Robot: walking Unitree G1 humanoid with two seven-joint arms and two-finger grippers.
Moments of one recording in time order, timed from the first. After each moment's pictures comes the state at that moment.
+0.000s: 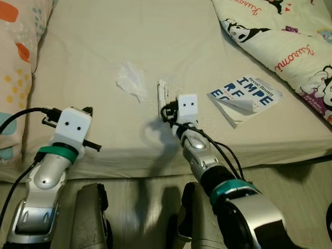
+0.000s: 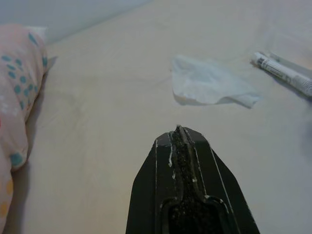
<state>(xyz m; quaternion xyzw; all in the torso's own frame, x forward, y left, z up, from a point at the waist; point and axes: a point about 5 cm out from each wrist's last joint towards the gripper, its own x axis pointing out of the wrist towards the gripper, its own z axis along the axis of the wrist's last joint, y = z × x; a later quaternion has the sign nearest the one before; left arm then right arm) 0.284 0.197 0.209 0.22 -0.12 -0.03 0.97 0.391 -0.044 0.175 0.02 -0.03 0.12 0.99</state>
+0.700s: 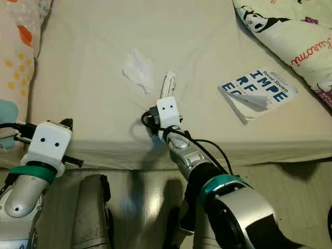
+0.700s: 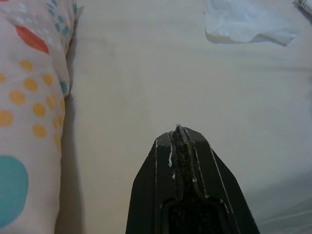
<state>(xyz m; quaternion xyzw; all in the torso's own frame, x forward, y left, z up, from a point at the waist) 0.239 0.220 0.208 0.24 -0.08 0.03 0.97 0.386 -0.017 0.161 -0.09 0.04 0.13 0.99</state>
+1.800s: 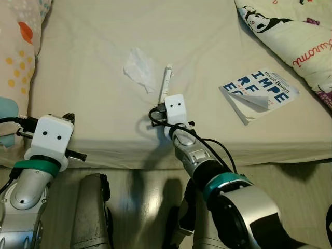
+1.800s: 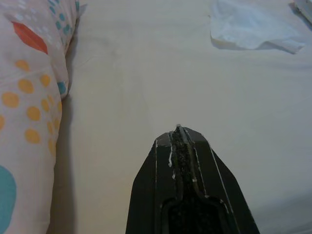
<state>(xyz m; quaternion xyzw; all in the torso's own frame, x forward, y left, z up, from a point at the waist) 0.252 0.216 0.215 0.23 -0.09 0.03 0.97 0.394 -0.040 0.167 -0.02 0.03 0.11 0.99</state>
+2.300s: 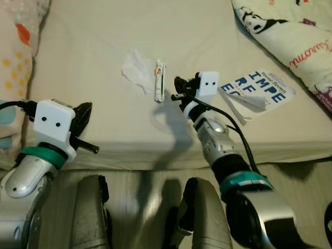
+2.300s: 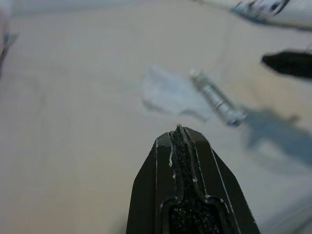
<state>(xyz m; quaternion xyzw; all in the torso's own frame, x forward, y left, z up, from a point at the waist) 0.252 0.190 0.245 0.12 -0.13 -0.13 0.98 0.397 -0.086 0.219 0.12 -0.13 0.22 0.96</state>
